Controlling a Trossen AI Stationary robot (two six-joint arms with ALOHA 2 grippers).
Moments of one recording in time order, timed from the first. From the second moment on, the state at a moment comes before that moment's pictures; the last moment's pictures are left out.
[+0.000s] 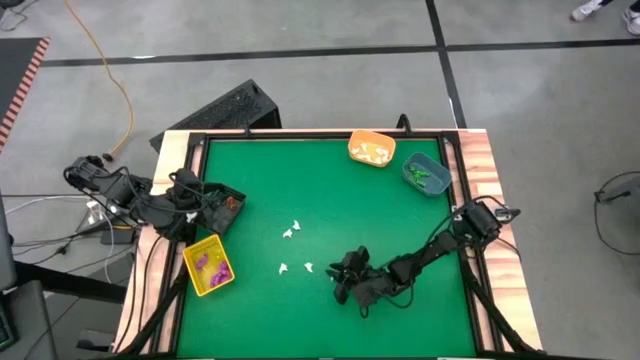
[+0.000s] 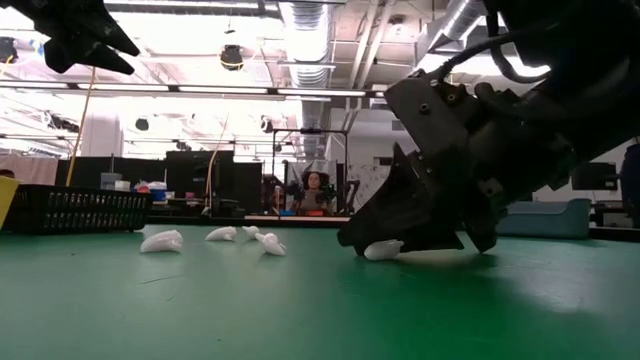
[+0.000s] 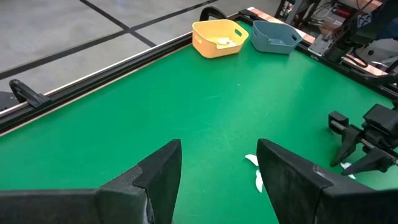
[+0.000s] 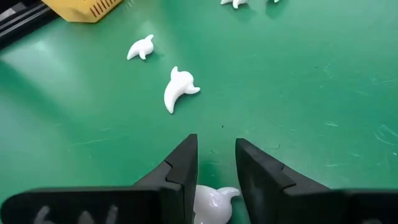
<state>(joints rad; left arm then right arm) -0.49 0.47 0.73 -0.90 -0.88 -0.82 0.56 2.08 0.89 0.40 0.67 0.97</state>
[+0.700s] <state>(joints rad) -0.49 0.47 0.73 -0.90 -0.92 -0.83 0.40 1.83 0.93 0.26 0.79 0.60</state>
